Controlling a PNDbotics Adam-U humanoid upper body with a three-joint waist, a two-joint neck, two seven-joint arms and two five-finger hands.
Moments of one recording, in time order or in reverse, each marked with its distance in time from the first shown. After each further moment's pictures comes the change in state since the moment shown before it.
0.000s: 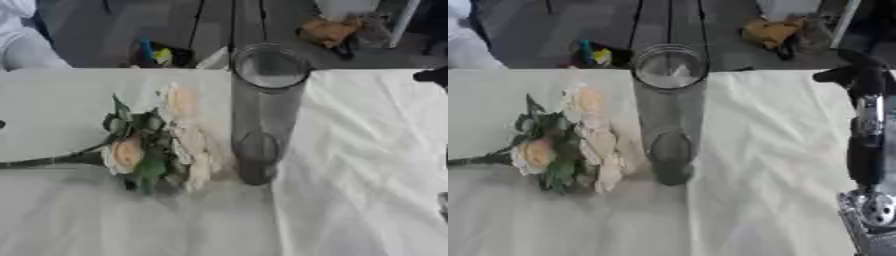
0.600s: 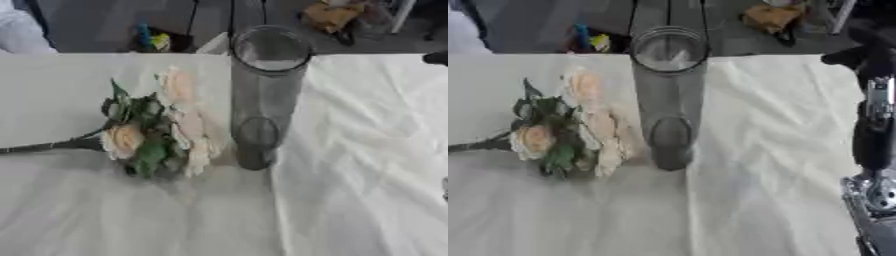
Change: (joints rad) left arm -0.056 0.240 0.000 0.000 -0.140 0.042 -0.041; right arm -0.004 0.000 0.000 0.000 0.000 -0.003 0.004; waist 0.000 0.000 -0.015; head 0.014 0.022
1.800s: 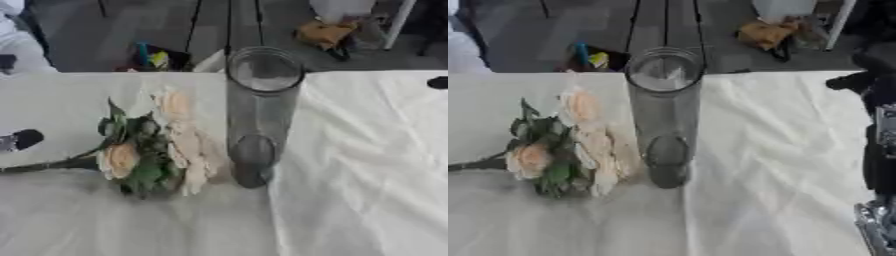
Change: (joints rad) left arm -0.170 0.411 -0.156 0.340 -0.334 0.099 -0.323; right arm -0.009 -0.001 0.020 0.000 -0.014 0.003 0.032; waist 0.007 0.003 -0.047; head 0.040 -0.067
